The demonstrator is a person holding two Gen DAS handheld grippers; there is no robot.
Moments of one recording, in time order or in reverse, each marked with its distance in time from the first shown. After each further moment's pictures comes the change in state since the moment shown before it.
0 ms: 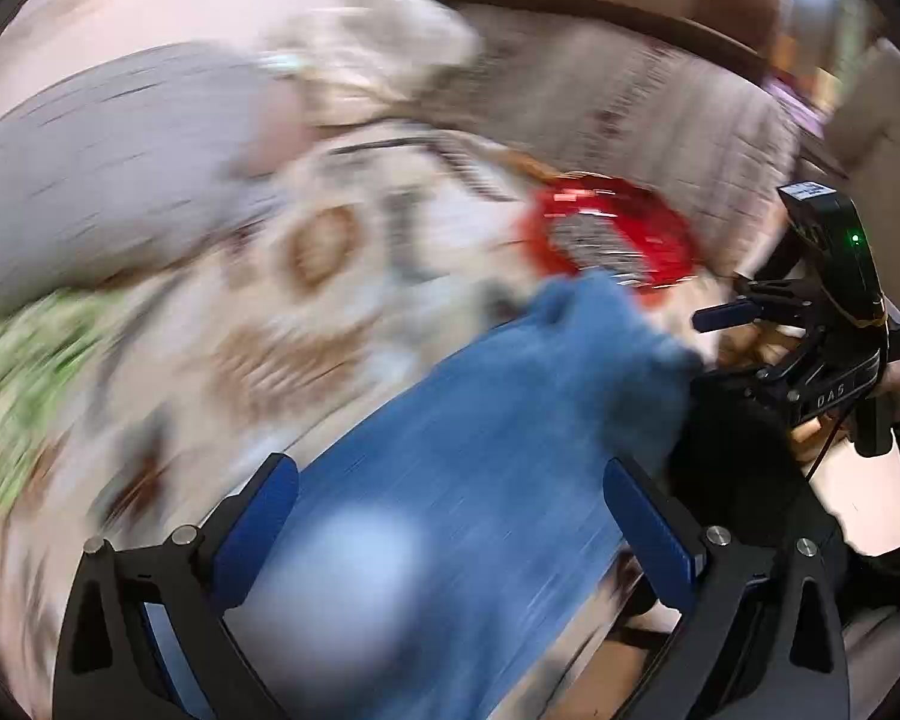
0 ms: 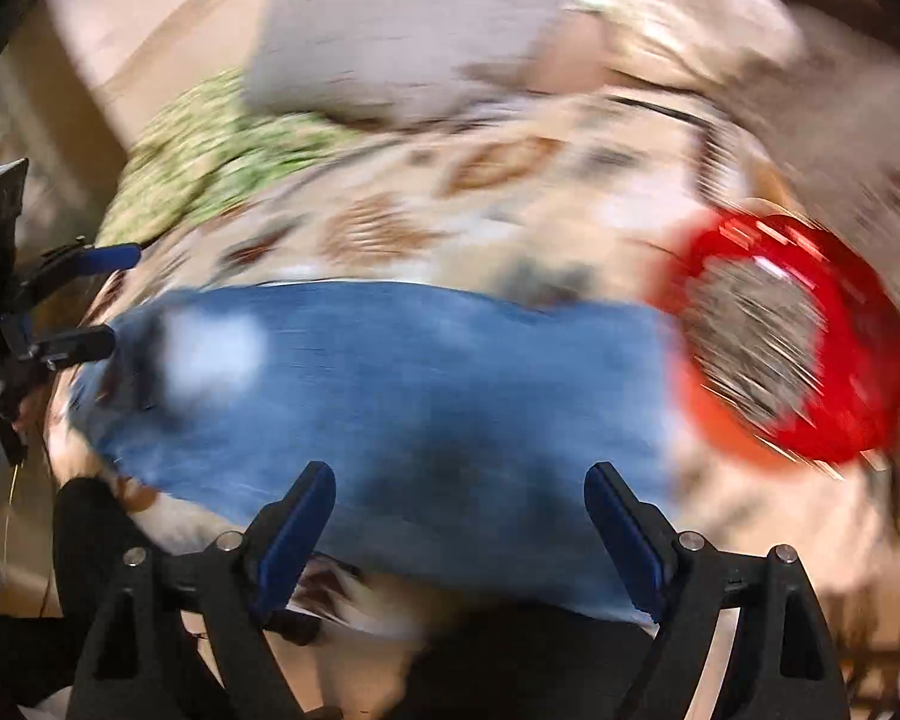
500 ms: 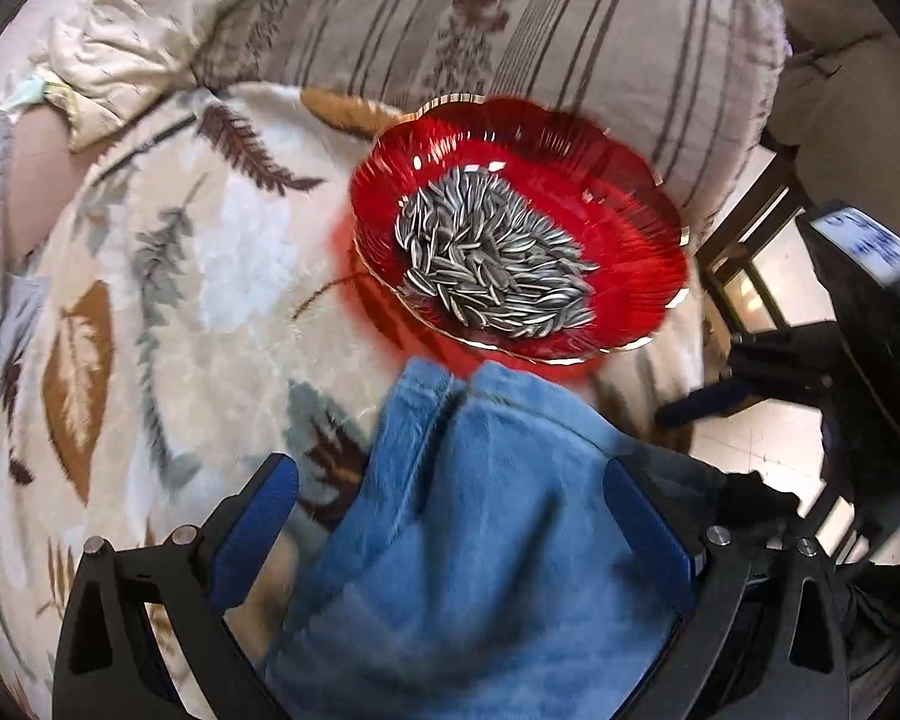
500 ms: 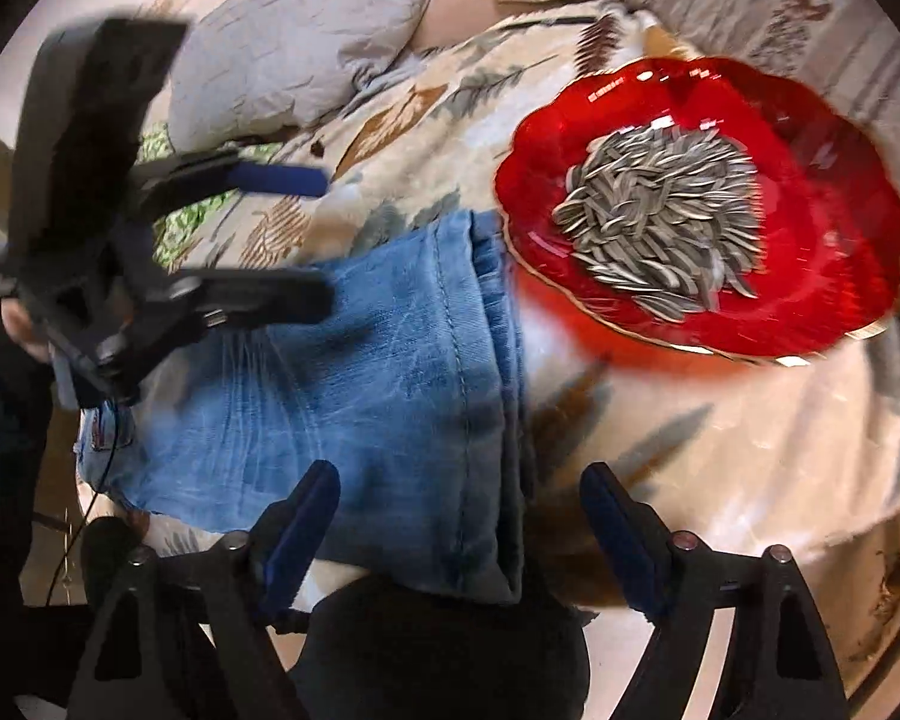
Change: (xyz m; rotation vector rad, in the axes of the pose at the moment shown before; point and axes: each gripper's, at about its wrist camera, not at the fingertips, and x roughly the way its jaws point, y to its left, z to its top) left arm 0.166 -0.077 0.110 0.237 0.241 -0.181; right arm 0.032 -0.080 -0.011 0.176 0.075 0.117
